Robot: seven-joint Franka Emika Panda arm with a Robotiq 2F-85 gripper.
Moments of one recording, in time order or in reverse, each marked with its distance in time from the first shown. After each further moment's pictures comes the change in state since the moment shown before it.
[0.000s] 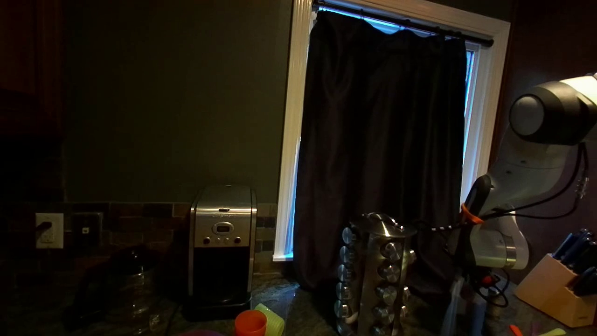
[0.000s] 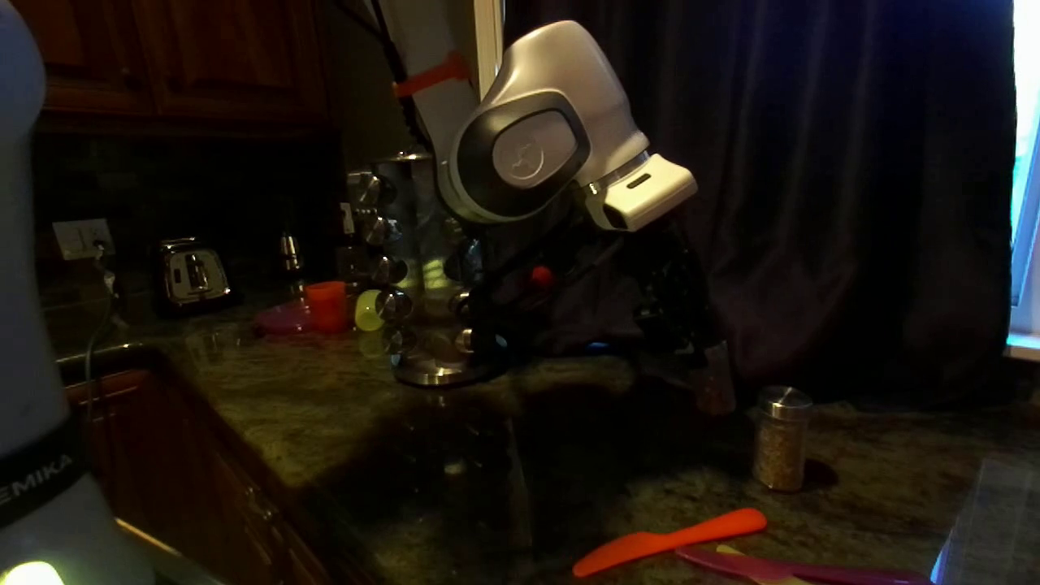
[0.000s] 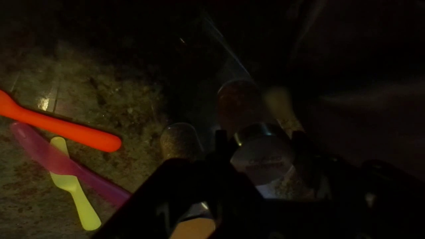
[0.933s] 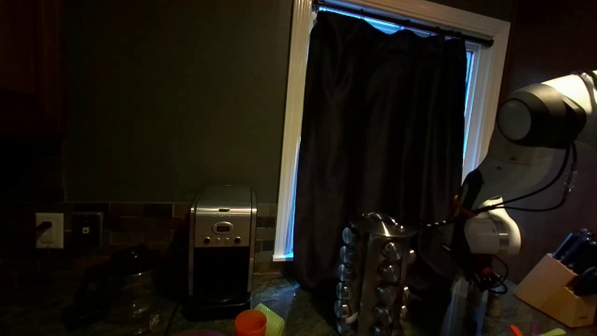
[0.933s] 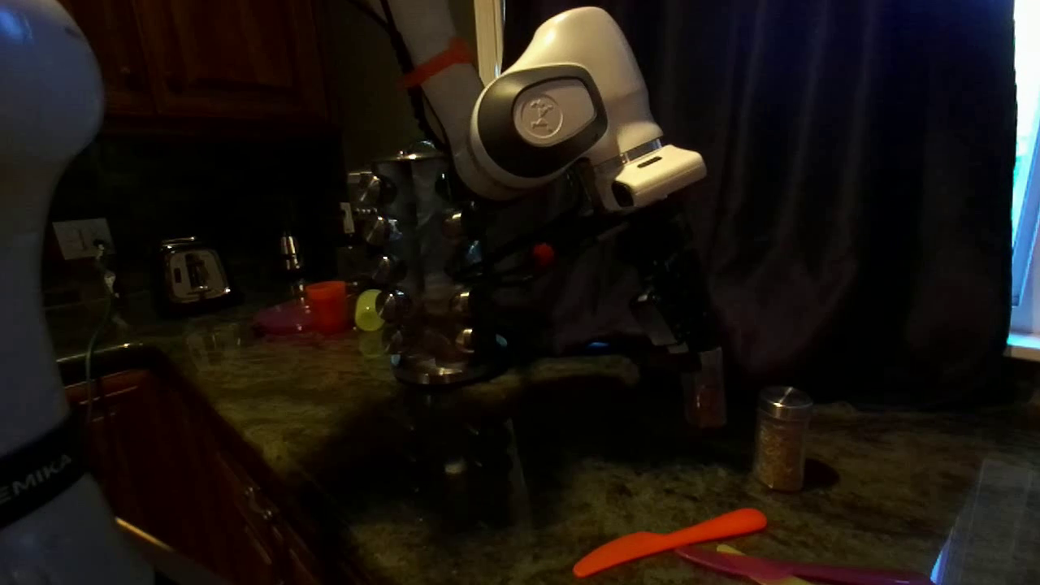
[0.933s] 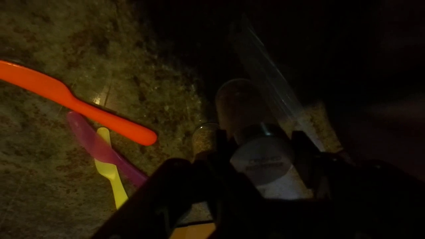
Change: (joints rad) arm 0.289 0.042 -0.292 0.064 0.003 -0.279 0.026
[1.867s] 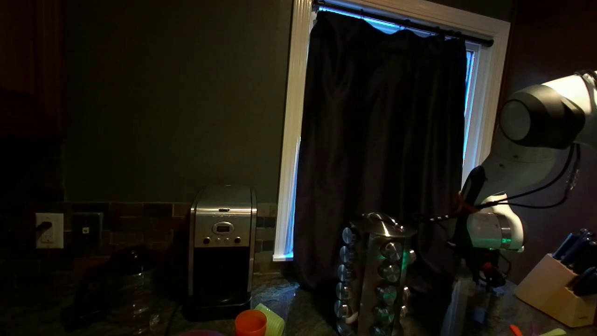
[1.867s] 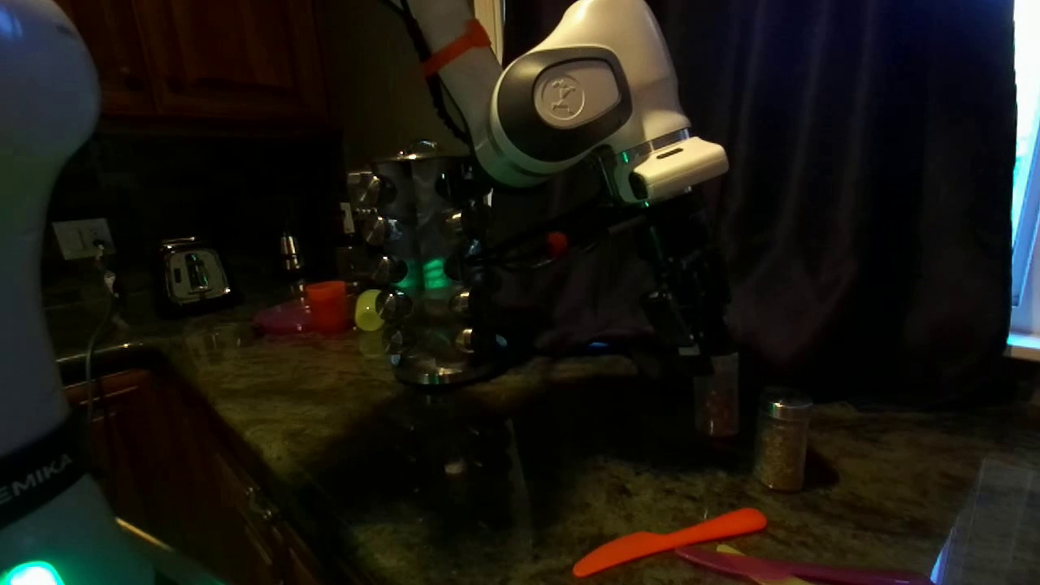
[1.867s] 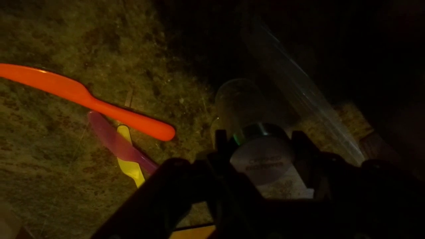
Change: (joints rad) arm -0.030 -0.001 -0.020 0.041 0.015 -0.102 0.057
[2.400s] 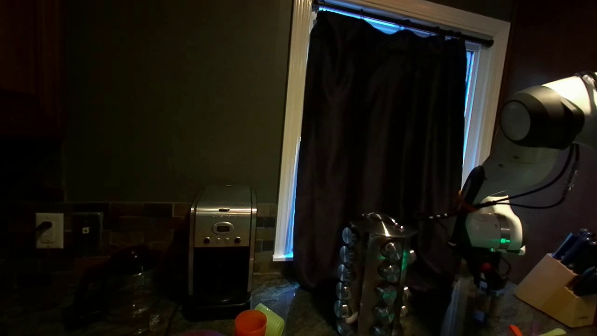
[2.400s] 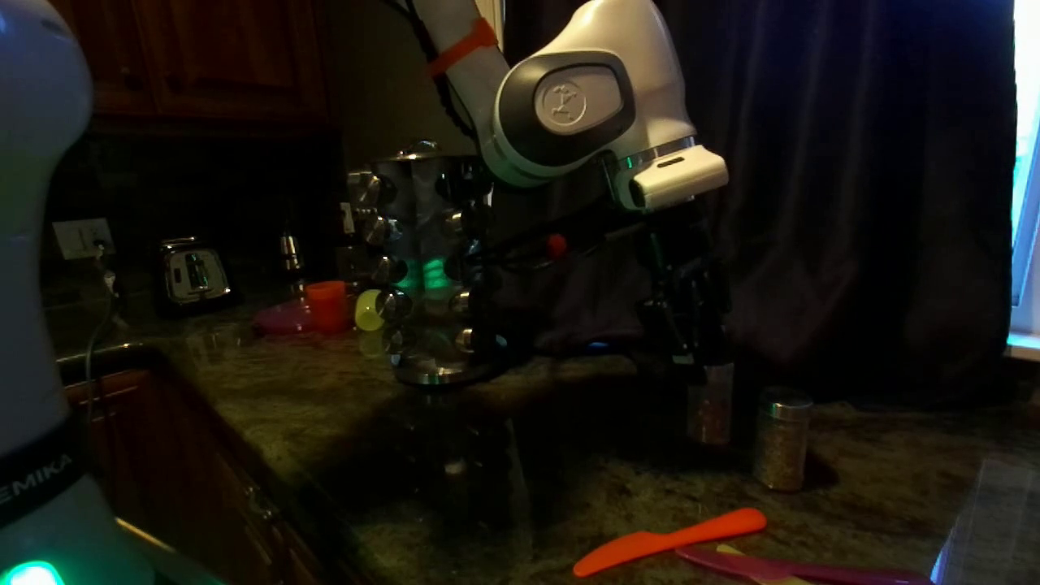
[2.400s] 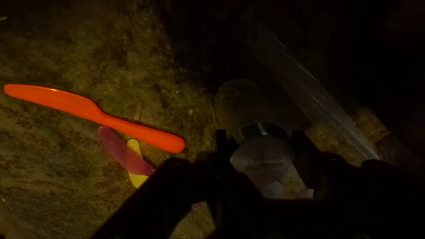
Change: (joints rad) arm -0.048 0.000 0.045 0.008 0.051 -0.029 0.001
